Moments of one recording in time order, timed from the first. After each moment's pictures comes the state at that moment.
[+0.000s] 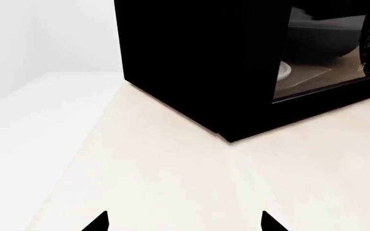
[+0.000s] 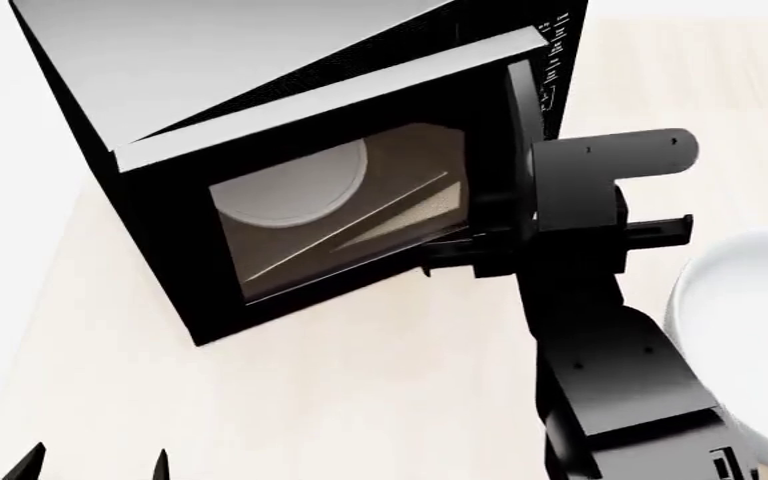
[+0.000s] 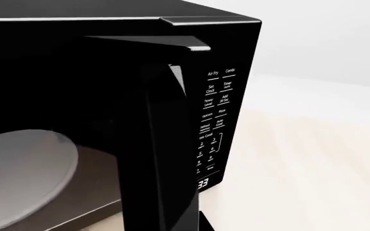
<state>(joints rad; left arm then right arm) 0.00 -0.26 0.31 0.04 -0.23 0.10 -0.29 0.86 0.28 -0.34 0.24 0.40 0.53 0.17</state>
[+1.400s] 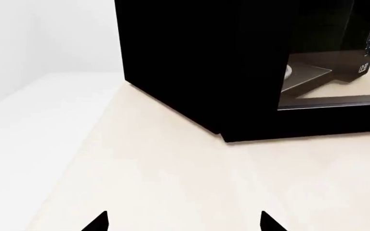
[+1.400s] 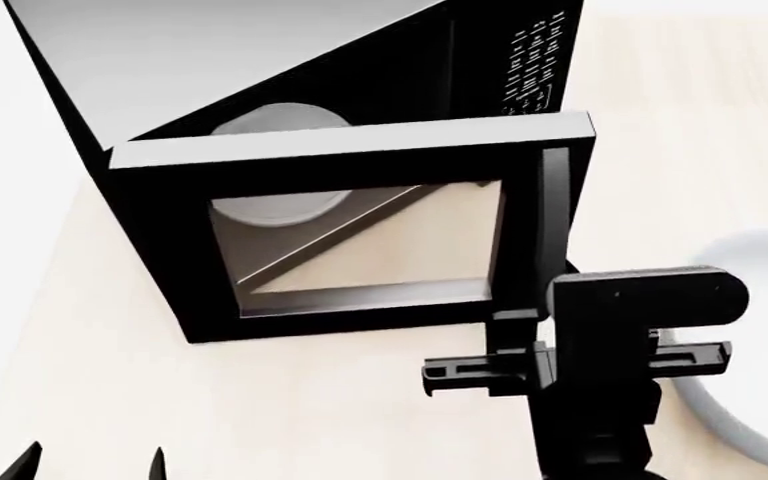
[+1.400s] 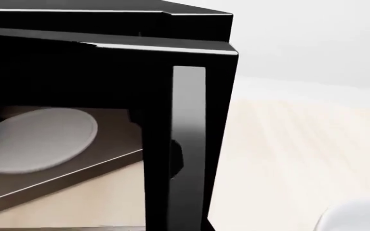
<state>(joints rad) -0.01 -0.28 0.33 0.04 -0.24 0.11 -0.31 0.49 0.41 -0.27 -0.32 0.51 0.65 0.36</state>
